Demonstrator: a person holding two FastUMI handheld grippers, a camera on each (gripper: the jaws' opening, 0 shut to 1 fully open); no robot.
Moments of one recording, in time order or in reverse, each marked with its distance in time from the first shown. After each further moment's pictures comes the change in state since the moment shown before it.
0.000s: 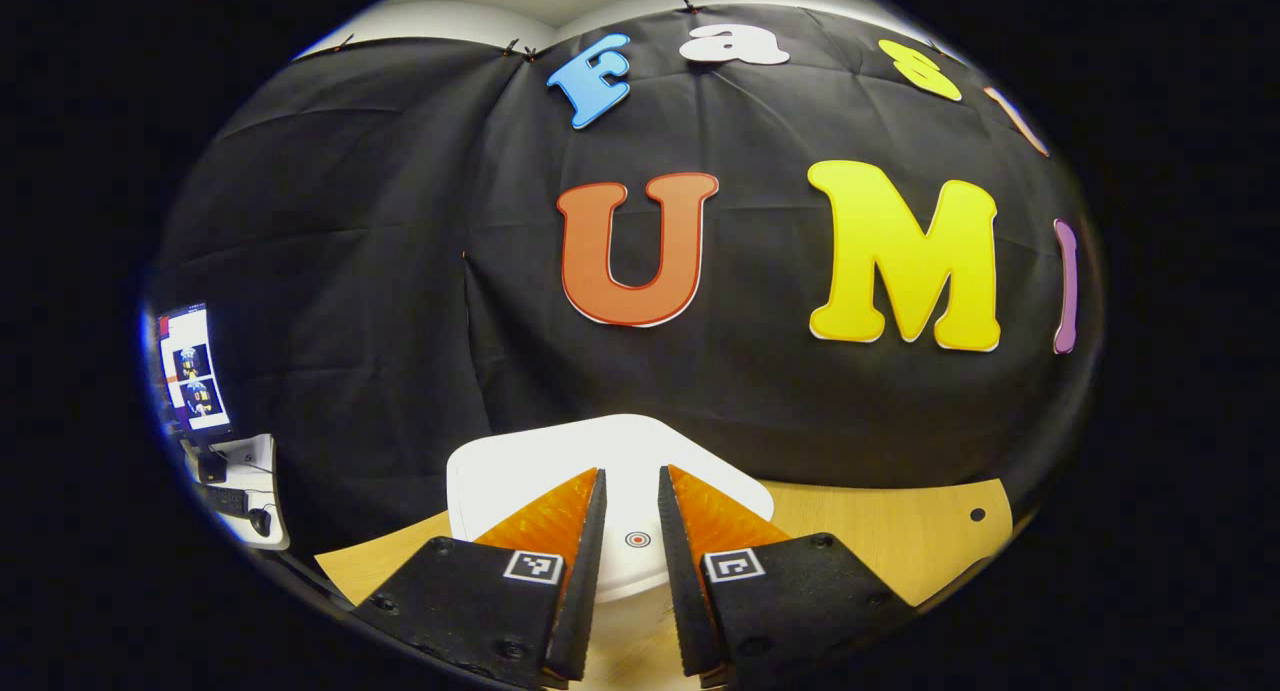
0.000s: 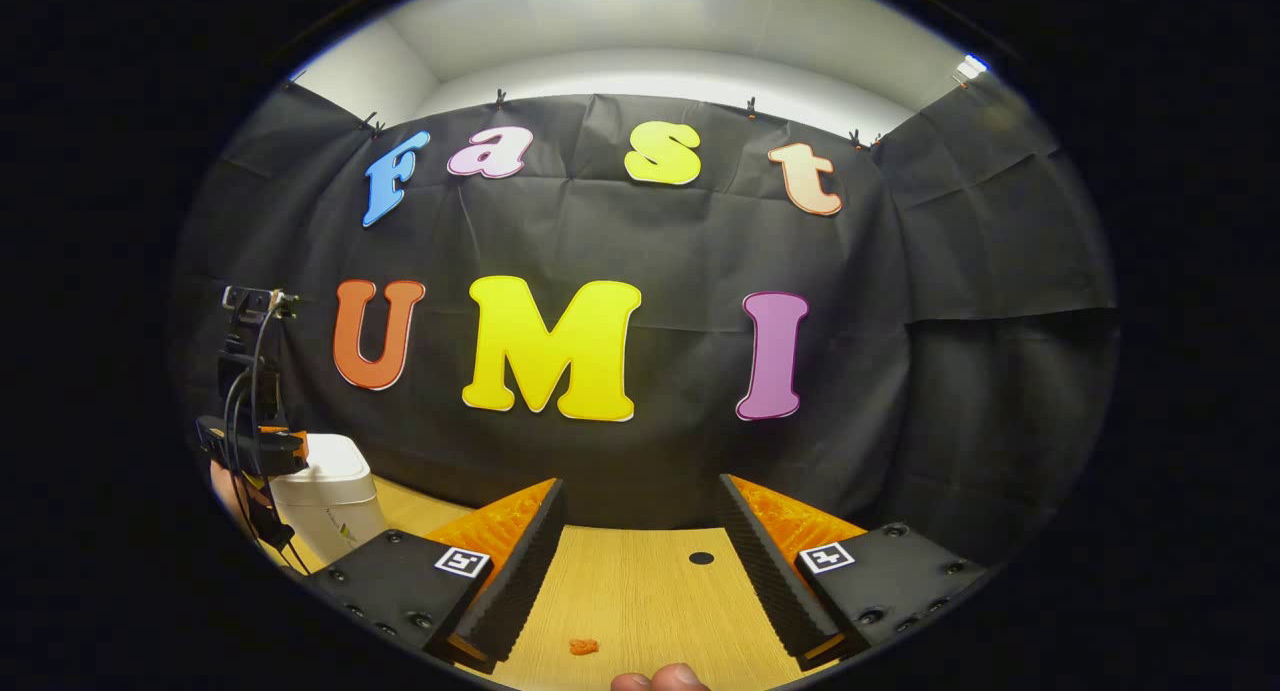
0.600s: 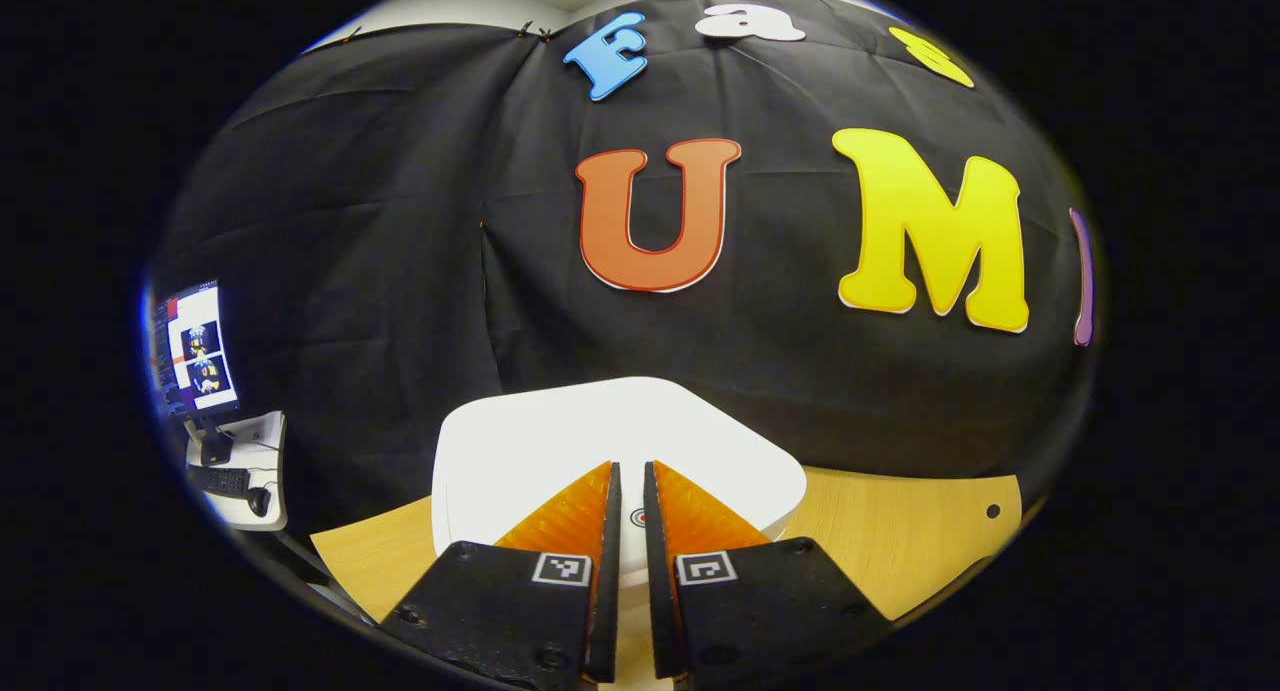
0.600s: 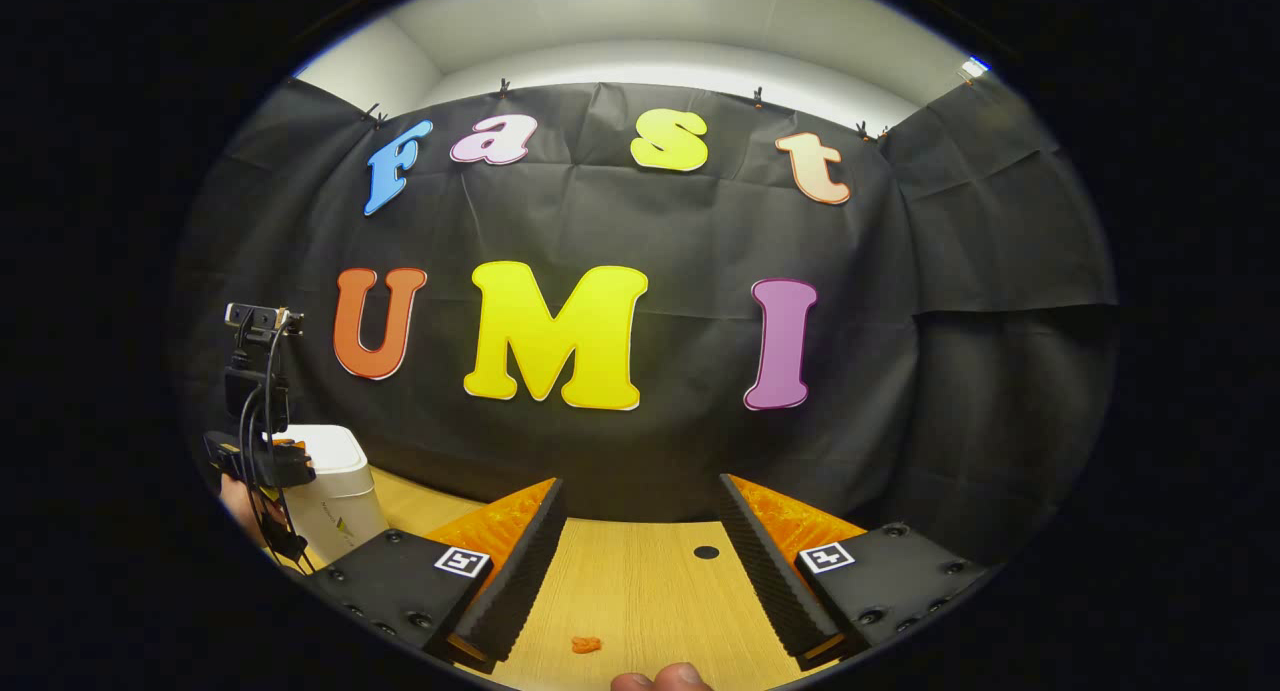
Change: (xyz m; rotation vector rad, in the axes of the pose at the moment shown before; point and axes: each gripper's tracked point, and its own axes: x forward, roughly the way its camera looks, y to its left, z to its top) left arm 0.012 0.000 -0.028 -0.056 0.037 0.028; right arm 0.011 0.010 -0.016 0.010 0.033 0.007
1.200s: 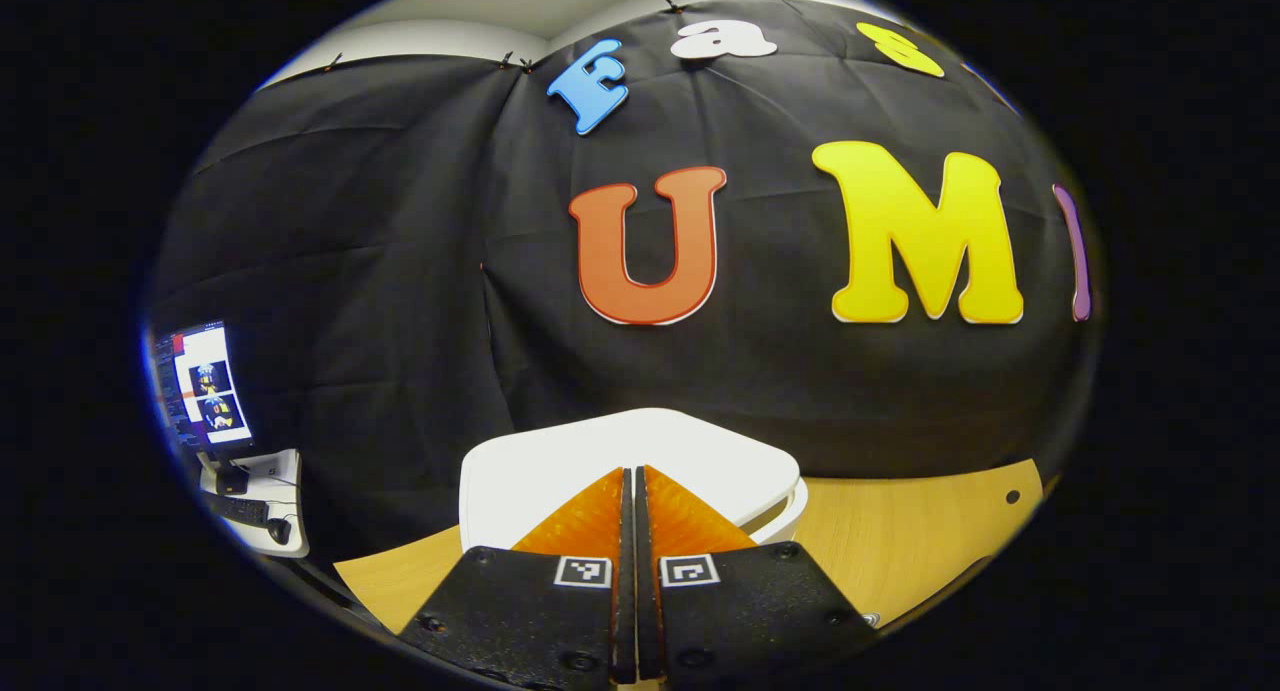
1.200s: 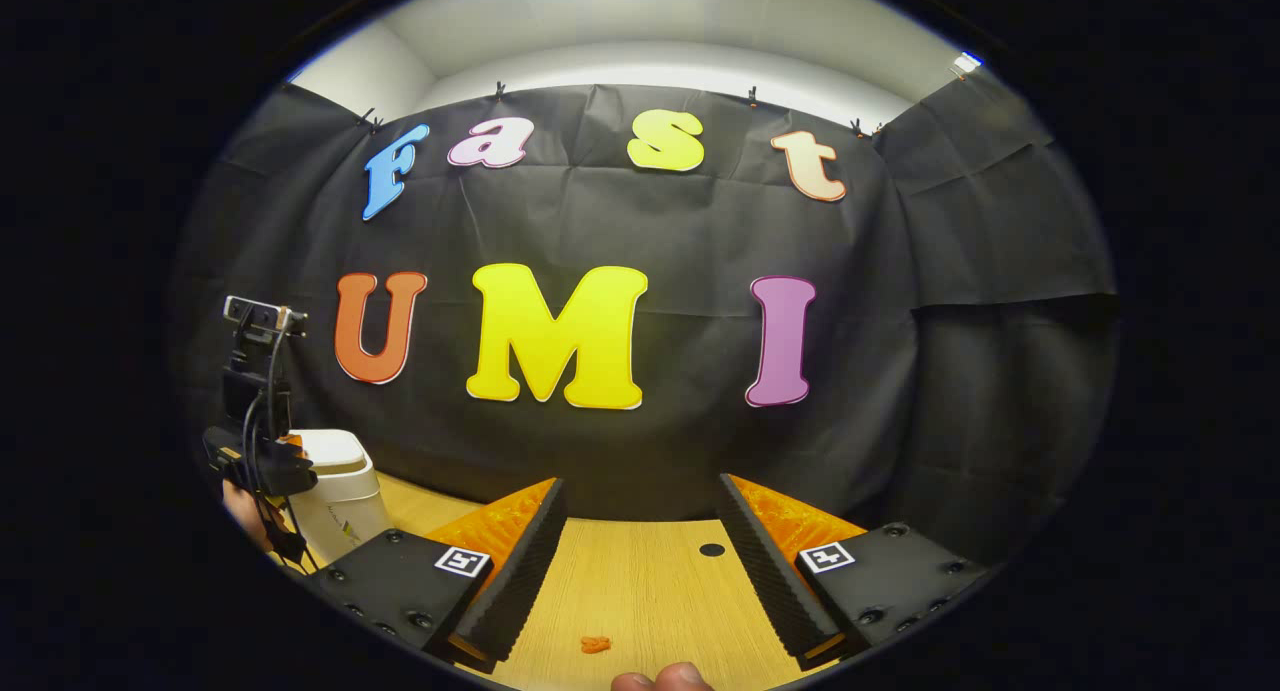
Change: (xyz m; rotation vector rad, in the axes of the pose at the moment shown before) left arm -0.020 -0.001 0.044 0.090 -0.165 0.009; right arm -0.006 0.001 -0.001 0.018 -0.012 -0.010
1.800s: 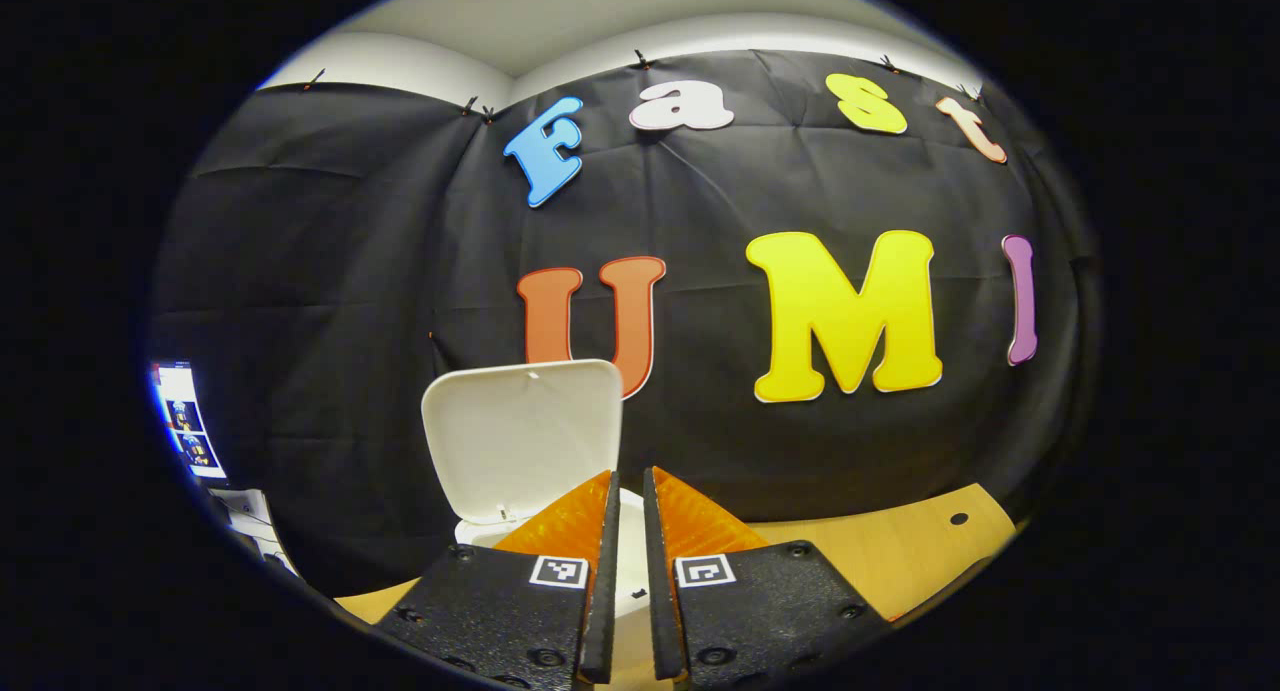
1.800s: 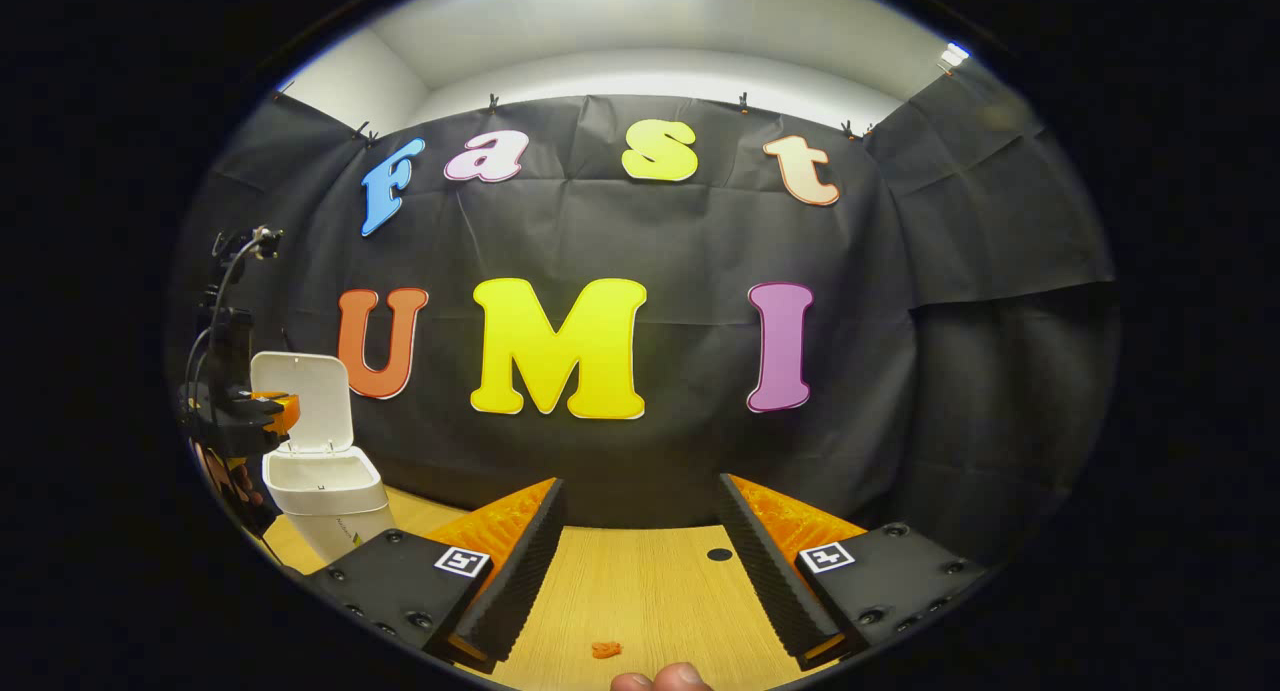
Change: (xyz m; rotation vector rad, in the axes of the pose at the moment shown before) left arm -0.056 -0.030 0.069 0.001 -0.114 -0.237; right arm -0.005 0.004 0.002 0.030 -0.024 0.019
